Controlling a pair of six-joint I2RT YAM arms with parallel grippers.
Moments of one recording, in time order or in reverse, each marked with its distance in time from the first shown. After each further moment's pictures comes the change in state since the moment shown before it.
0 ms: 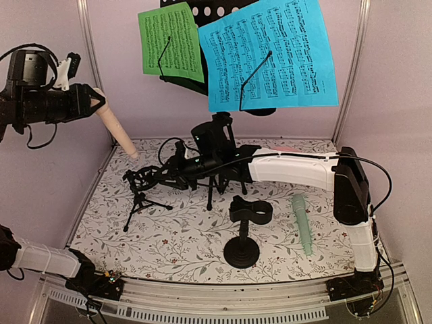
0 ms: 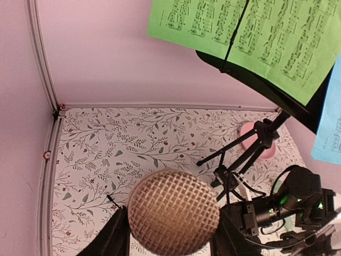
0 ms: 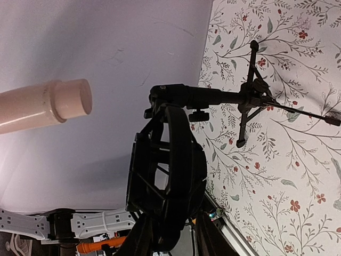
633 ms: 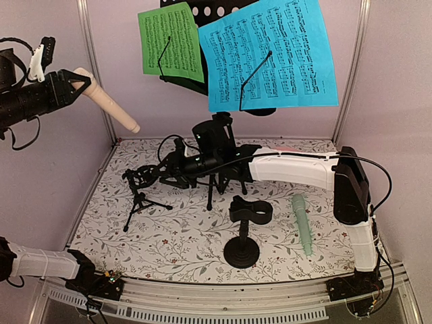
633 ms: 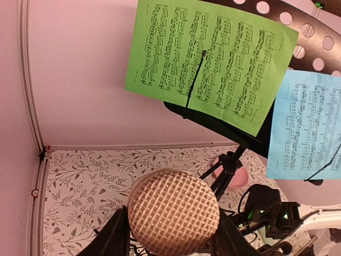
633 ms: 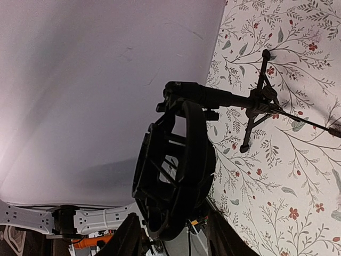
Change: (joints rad) left arm 0.001 -0.098 0.013 0.146 0.041 0.033; right arm -0.006 0.000 0.000 0.029 -0.016 -0.042
